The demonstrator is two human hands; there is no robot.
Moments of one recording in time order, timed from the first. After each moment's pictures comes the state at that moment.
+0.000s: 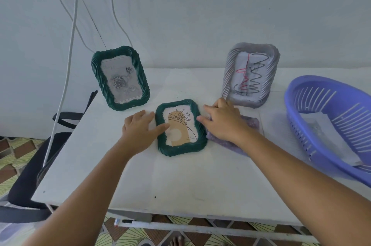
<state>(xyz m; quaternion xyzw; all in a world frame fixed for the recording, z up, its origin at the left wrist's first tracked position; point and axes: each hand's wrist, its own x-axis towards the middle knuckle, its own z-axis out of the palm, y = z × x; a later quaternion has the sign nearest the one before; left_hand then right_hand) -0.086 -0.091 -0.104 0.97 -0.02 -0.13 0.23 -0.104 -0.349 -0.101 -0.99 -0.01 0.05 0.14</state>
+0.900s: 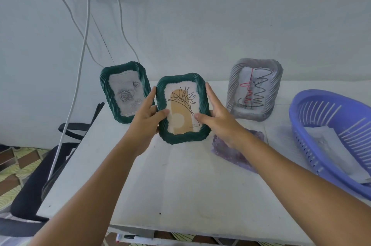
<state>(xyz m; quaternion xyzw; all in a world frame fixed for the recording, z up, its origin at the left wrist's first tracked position) -0.067 -0.112 -0.059 0.71 -0.05 -0.11 0.69 -0.086 -0.335 -0.081 -0.73 -0.05 0.06 0.68</state>
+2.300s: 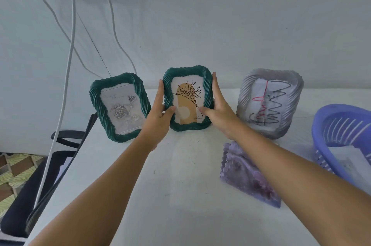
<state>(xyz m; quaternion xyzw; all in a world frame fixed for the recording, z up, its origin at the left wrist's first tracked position) 0.031 -0.135 -0.091 0.80 -0.08 -0.04 0.59 0.018 -0.340 -0.095 -0.78 -0.04 0.01 0.63</state>
